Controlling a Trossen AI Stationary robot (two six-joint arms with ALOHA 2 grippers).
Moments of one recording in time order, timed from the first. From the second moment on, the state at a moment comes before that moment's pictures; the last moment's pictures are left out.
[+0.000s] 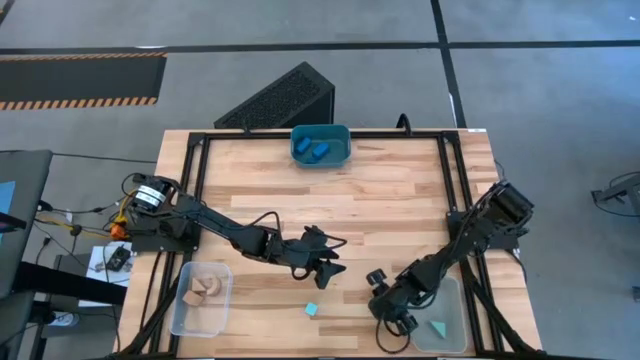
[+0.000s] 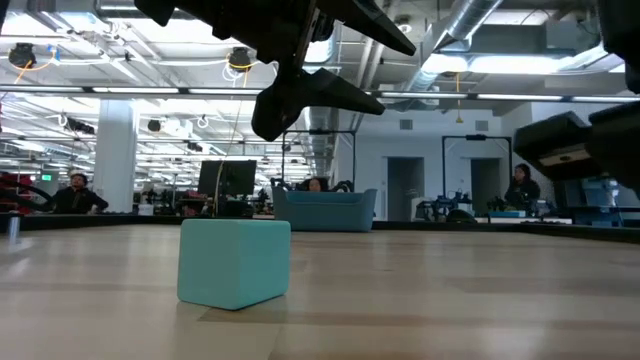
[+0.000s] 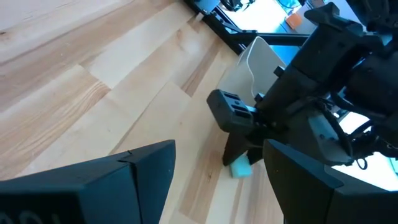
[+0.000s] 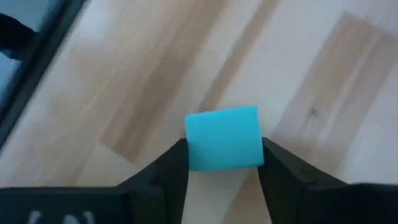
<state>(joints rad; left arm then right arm) -0.32 1.79 1.05 0.26 -0.24 -0.91 0.66 1.77 0.95 -0.27 -0.05 0.18</state>
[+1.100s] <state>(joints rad) -0.25 1.79 1.06 0.46 -0.21 -1.04 0.31 1.45 0.95 -0.47 0.22 0.19</state>
